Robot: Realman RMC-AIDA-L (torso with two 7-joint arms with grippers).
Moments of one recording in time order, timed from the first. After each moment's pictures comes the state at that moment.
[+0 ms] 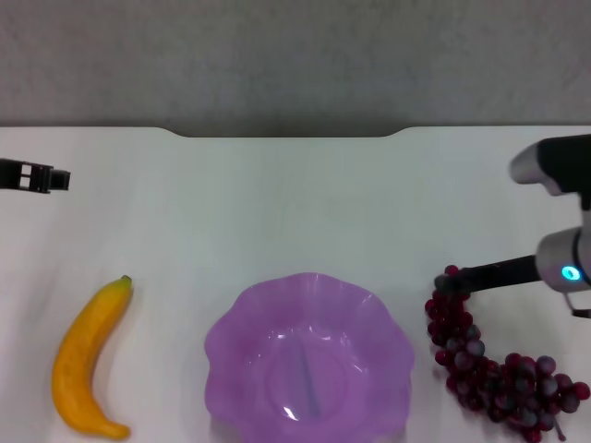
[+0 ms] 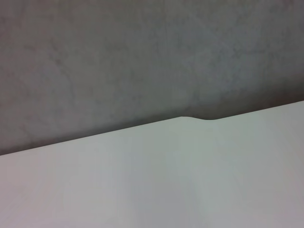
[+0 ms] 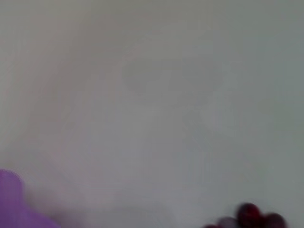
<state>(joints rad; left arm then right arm) -0.40 -2.02 -1.80 -1.55 2.87 -1.13 0.11 0.67 1.99 -1.41 -0.65 0.84 0.82 -0.55</state>
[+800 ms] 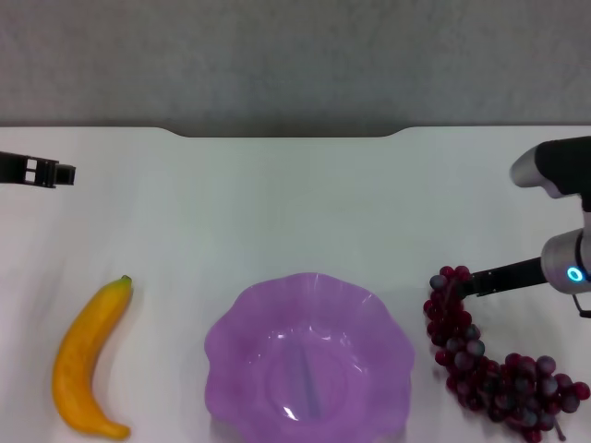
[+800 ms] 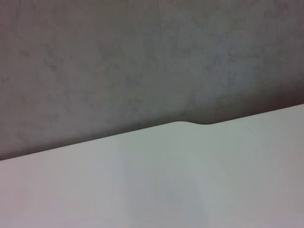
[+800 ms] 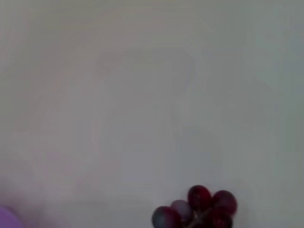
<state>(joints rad) -0.41 -2.02 -1.80 -1.54 2.87 -1.13 0.11 0.67 2.01 -1.36 -0.66 0.70 0.84 -0.49</state>
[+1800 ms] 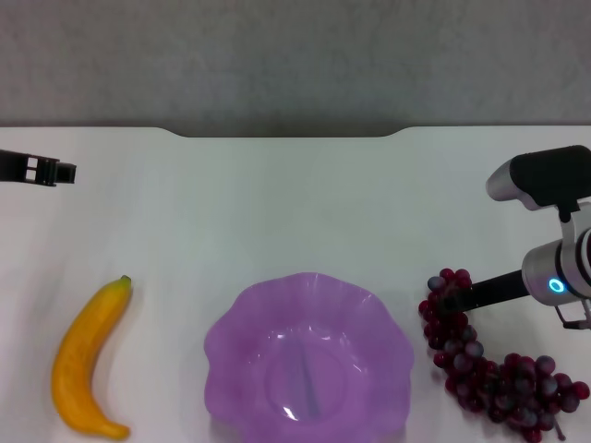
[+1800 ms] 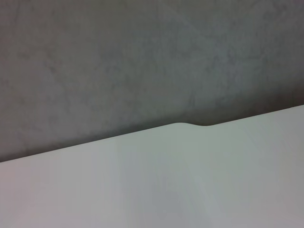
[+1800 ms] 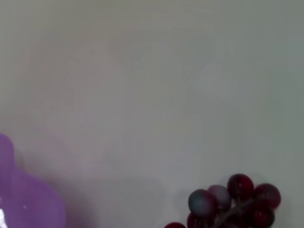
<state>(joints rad) -0.42 -2.02 -1.80 -1.54 2.87 -1.13 0.11 0.70 2.01 -1.45 -0.62 0.77 0.84 -0.49</state>
